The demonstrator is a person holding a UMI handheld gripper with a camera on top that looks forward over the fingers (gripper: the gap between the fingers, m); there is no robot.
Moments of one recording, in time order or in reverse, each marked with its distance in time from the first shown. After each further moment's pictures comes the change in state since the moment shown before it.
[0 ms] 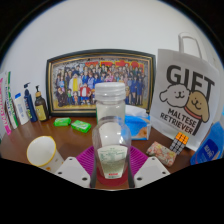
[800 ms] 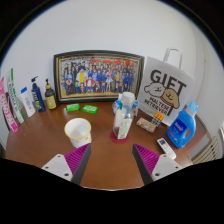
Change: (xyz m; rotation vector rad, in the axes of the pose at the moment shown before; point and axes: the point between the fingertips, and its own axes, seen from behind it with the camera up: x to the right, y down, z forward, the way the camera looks) arm -0.059 0.018 -0.181 -0.202 0.183 0.022
